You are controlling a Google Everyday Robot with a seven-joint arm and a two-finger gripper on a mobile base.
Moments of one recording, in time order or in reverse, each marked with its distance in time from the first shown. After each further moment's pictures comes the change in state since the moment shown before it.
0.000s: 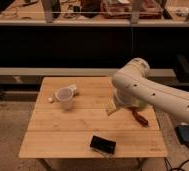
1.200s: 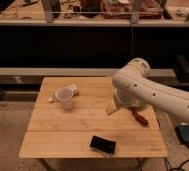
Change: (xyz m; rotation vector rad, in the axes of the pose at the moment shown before) arm 0.000 0.000 0.000 0.001 0.002 0.001
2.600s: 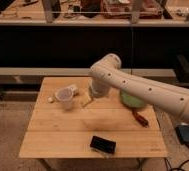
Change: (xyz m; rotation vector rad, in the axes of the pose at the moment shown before) arm 0.124 -0.114 0.040 0.189 0.082 -0.195
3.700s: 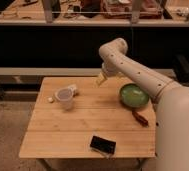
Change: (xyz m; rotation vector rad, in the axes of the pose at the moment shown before) arm 0.052 0.178 0.015 -0.188 -0.020 0.140
